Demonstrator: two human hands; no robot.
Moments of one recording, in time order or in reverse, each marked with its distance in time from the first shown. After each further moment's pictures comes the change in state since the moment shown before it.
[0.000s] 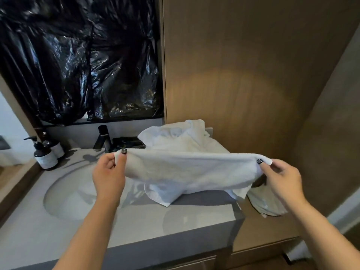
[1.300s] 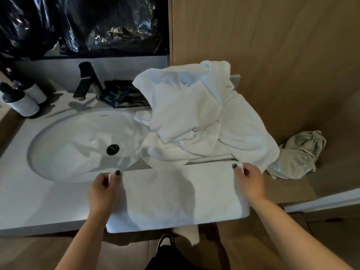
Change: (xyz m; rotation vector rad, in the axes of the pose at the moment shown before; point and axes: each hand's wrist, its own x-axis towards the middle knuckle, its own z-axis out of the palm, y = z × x) left_hand -0.023 -0.201 -0.033 0.556 -0.076 -0.390; right_hand -0.015 0.126 0.145 -0.027 -0.342 0.347
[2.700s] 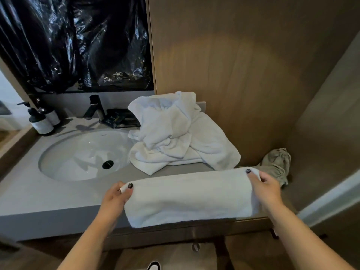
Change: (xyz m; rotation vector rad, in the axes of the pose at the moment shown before) left_hand -0.154 0.072 -0.021 -0.353 -0.402 0.062; right_hand -0.068 0.011 -0.146 0.313 0.169 0.064
